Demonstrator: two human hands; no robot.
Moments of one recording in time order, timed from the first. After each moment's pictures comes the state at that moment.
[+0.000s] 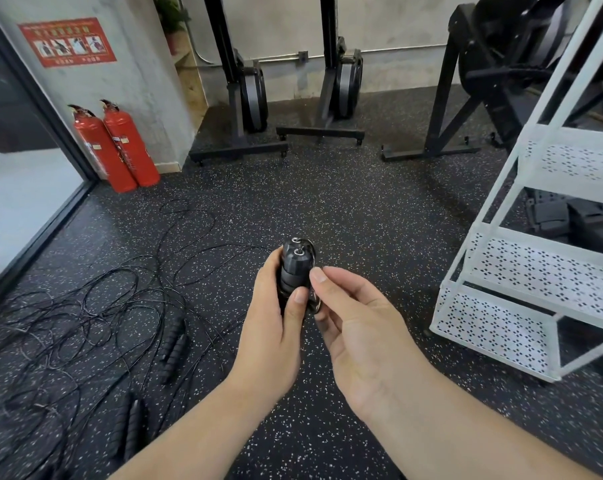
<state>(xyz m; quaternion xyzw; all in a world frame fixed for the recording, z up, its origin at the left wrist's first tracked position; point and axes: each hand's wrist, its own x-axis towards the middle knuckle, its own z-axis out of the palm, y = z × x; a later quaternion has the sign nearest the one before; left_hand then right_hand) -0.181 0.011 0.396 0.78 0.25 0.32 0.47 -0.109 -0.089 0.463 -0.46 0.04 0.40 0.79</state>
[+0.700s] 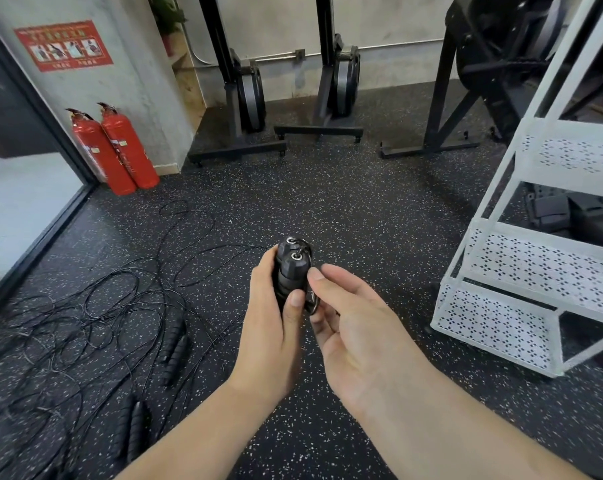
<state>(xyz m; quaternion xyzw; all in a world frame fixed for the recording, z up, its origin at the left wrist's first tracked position) -0.173 0.012 0.384 0.77 0.21 0.36 0.48 -0.110 -0.088 0.471 -0.43 0.10 0.42 0.79</state>
